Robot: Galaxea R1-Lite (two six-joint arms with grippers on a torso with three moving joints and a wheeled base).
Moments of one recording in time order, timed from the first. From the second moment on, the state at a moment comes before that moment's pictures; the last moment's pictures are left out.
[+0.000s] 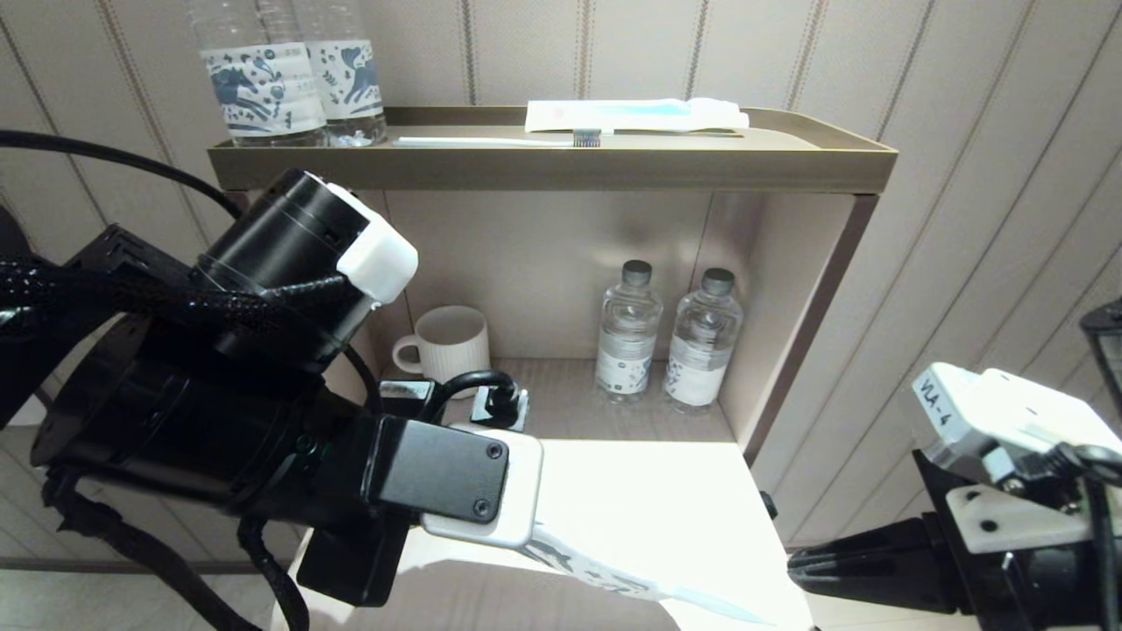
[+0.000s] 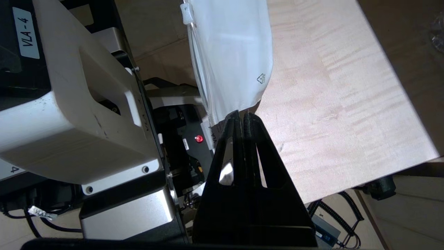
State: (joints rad) left arm -0.85 1.57 -1.34 0.67 -0.05 1.05; right arm 0.54 1.22 -0.87 0.29 0.51 -0.40
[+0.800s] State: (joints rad) left arm -0.85 1.62 -1.38 0.67 -0.12 1.04; right arm 0.60 1.14 -0.69 0.18 0.51 -0.42
